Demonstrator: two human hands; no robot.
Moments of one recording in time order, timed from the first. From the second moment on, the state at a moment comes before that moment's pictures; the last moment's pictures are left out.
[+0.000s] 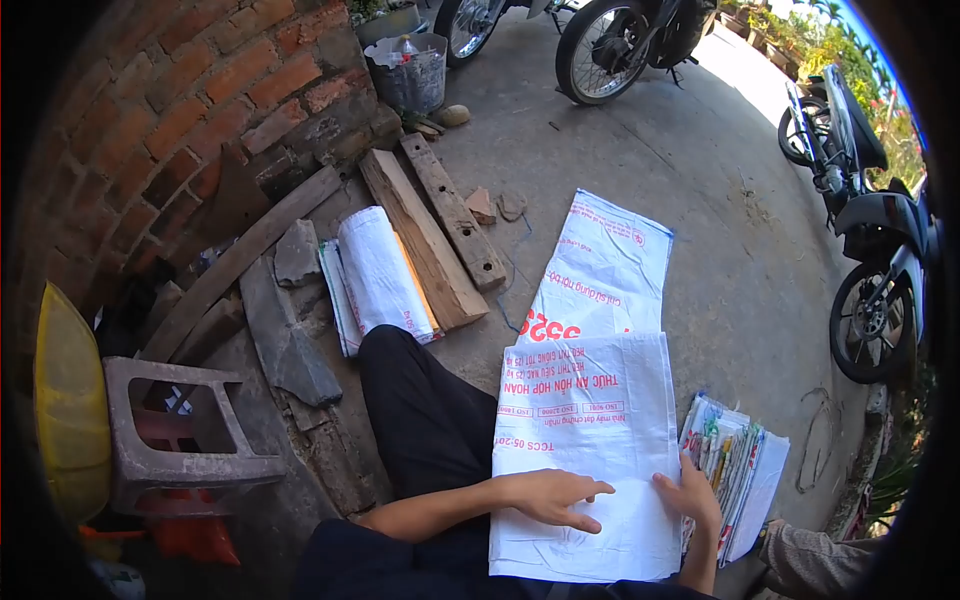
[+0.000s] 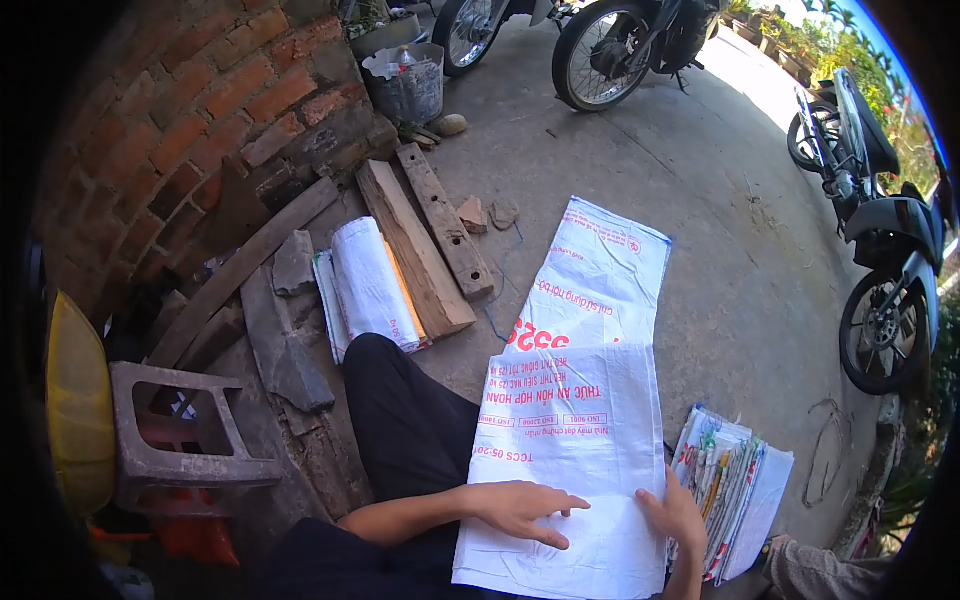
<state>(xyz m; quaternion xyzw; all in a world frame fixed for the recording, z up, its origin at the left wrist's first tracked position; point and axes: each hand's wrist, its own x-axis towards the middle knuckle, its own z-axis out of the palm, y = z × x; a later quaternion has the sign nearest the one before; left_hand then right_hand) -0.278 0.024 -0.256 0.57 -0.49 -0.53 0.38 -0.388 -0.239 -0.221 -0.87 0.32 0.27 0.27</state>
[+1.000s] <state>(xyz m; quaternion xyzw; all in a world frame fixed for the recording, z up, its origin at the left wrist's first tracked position) -0.258 0.001 -0.244 0.64 -0.19 -0.30 0.68 -0.320 -0.183 -0.228 -0.60 0.19 0.18 0.76</state>
